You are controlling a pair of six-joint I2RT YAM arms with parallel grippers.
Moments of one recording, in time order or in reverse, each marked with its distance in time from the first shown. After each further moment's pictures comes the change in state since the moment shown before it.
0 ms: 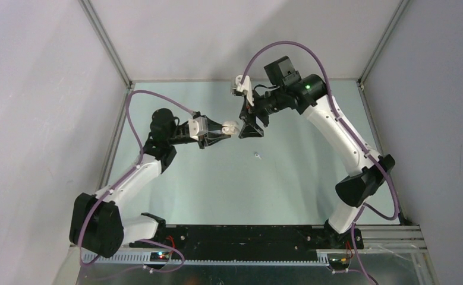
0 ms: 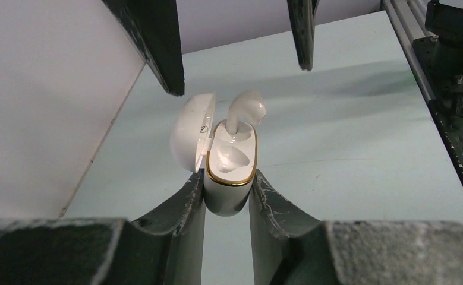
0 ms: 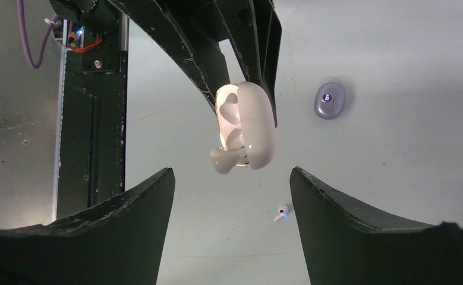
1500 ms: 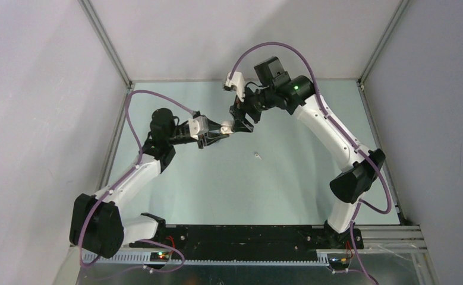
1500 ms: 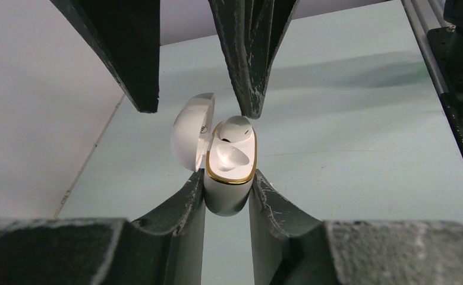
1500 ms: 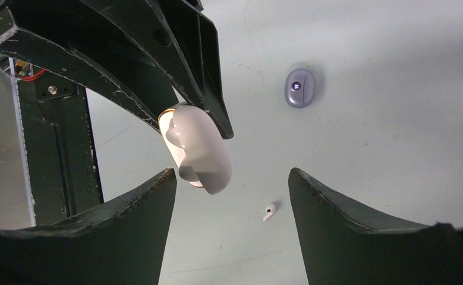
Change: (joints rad) left arm 0.008 -0.006 0.001 -0.052 -0.030 0.033; right arm 0.043 0.065 0.003 0.128 0.183 0.158
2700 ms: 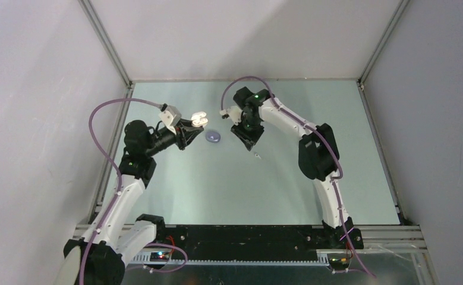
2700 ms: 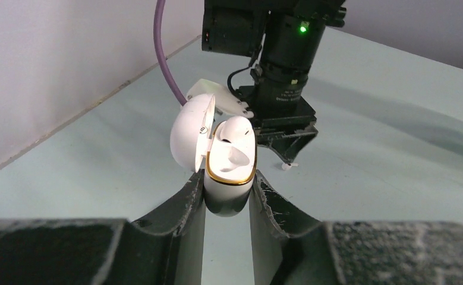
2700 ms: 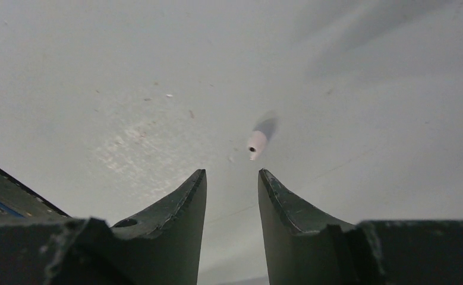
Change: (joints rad) left arm 0.192 -0.281 -0.086 -0.174 -0.271 -0.311; right arm -0.029 0.401 -0.036 -0.156 0.386 0.126
